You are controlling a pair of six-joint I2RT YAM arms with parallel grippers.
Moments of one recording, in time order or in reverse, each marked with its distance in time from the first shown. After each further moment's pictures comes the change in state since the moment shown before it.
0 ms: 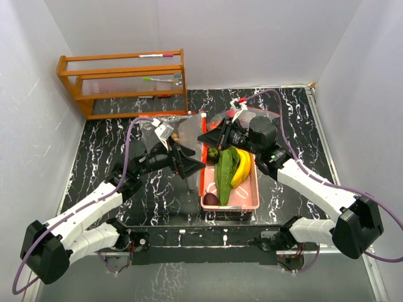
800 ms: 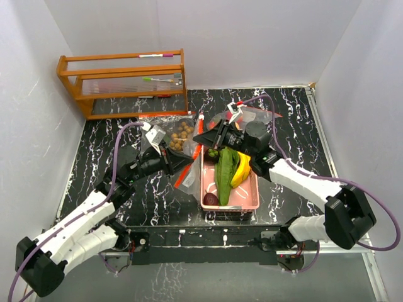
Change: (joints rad) left arm 0.005 -0.139 -0.026 -0.083 -0.064 0.042; right arm 0.004 0.106 -0.075 0.272 -0.016 0.177
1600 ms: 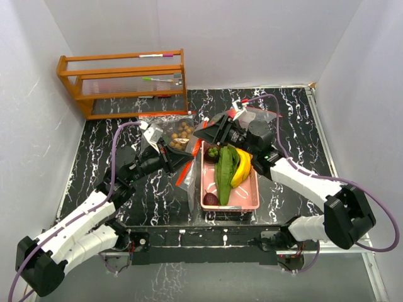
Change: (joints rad) left arm 0.000 0.001 -0.005 0.047 -0.023 -0.029; right arm -0.038 -0.020 -0.012 -0.002 0.027 0.039
